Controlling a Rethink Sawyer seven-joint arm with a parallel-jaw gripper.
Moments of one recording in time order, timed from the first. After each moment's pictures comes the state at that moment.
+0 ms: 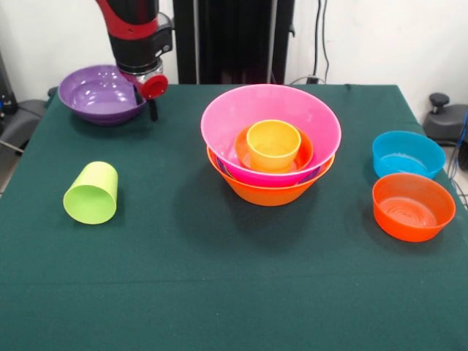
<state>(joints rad) -0.68 -0.45 -0.09 1.95 -0.13 0.18 2.11</state>
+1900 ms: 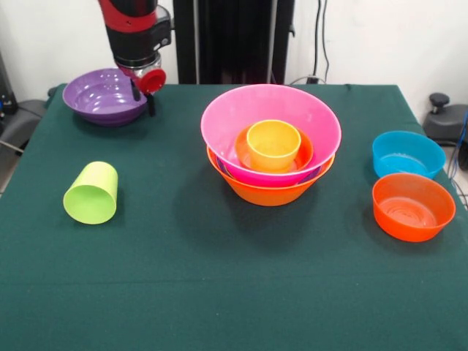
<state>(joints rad) -0.66 -0.49 -0.10 1.95 -0.13 0.21 2.11</state>
